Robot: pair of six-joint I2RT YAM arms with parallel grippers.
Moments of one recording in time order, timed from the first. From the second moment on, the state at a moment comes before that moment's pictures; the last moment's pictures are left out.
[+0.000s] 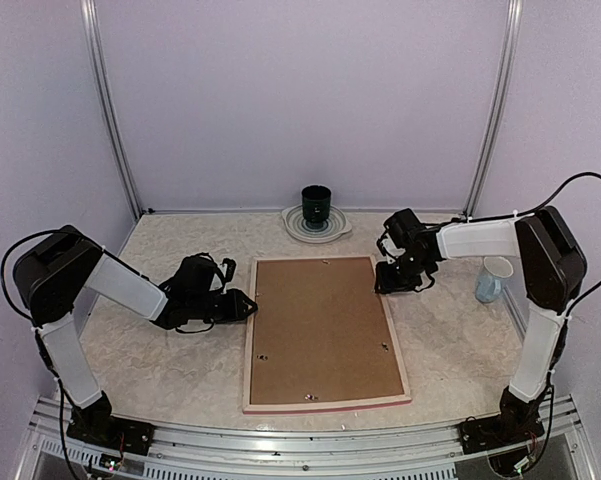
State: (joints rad) left arm -0.58 1.81 0.70 0.44 0.20 -0.59; right arm 0.50 1.89 1.23 -0.44 -0.02 0.29
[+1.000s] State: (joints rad) left arm -0.58 1.84 0.73 0.44 0.19 -0.60; right arm 0.52 1.94 1.26 -0.43 0.07 0.31
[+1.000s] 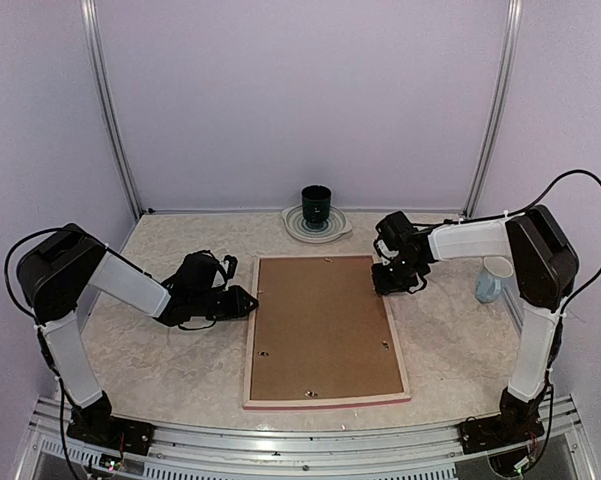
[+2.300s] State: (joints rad) left arm -0.58 1.84 0.74 0.44 0.18 -0.60; right arm 0.57 1.91 1.17 -0.29 0.22 0.40
